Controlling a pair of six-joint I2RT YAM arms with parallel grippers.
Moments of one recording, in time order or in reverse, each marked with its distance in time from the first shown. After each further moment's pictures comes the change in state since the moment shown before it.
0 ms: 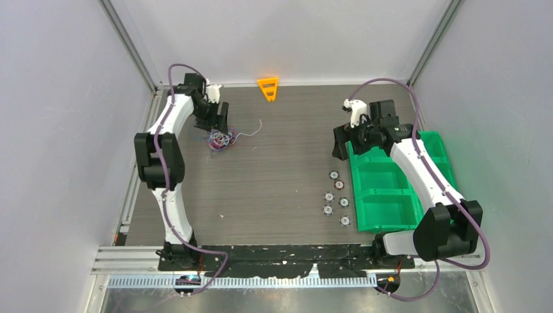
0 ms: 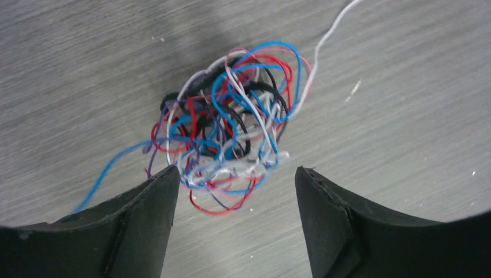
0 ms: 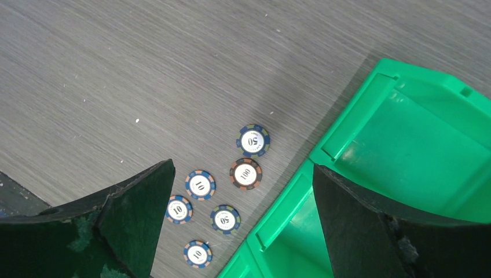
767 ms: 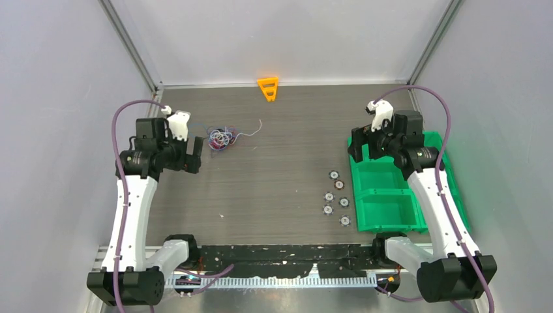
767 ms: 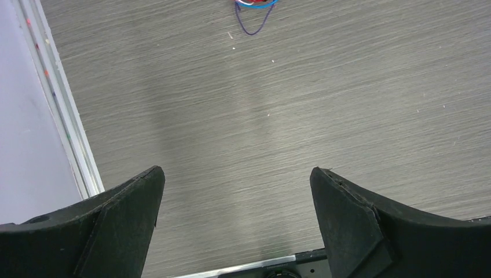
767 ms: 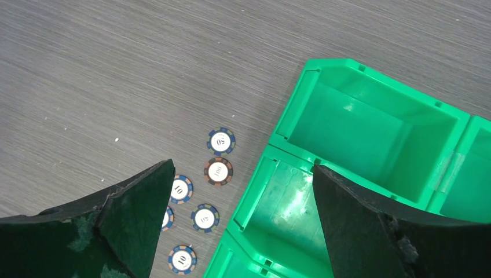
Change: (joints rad) left arm 0.053 -0.977 -0.544 -0.126 -0.197 0.033; right arm -0.092 -0.290 -0.102 0.042 0.072 0.022
